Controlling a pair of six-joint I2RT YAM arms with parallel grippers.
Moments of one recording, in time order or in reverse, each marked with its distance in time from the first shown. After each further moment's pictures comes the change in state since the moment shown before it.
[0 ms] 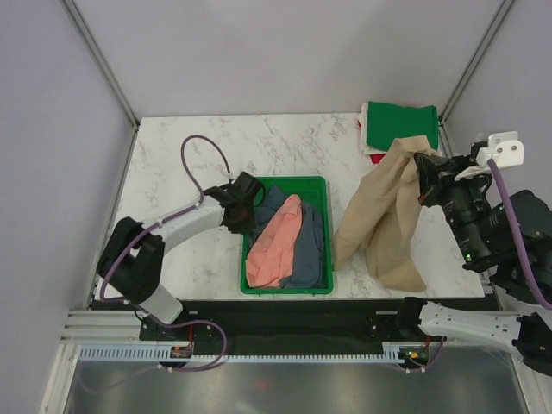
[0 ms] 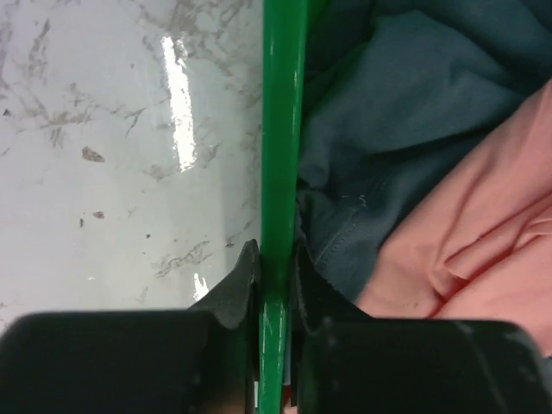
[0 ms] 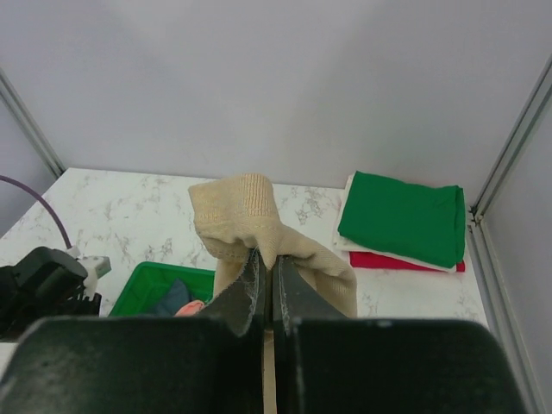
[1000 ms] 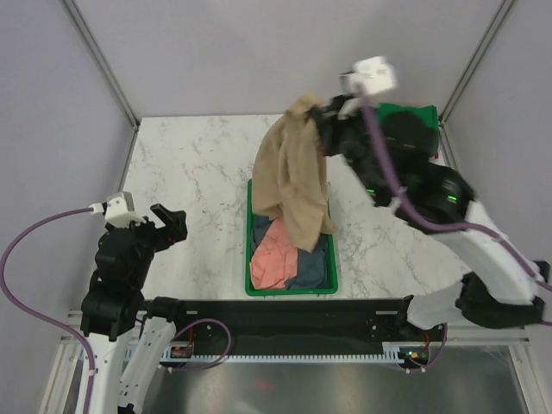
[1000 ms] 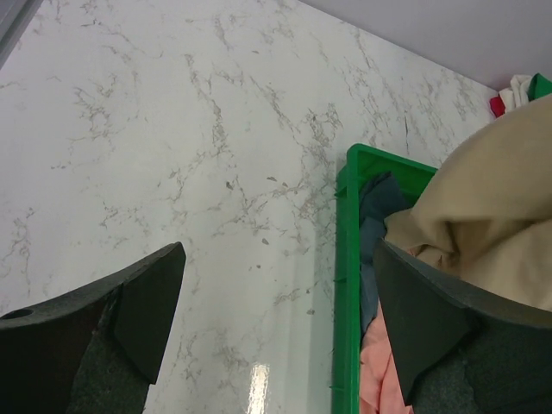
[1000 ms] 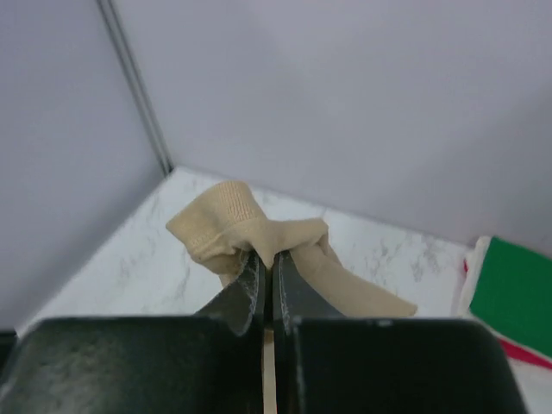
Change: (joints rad) left arm 0.449 -1.188 -0.167 -0.119 0.011 0.201; right arm 0.000 0.647 0.517 0.021 -0.249 0.062
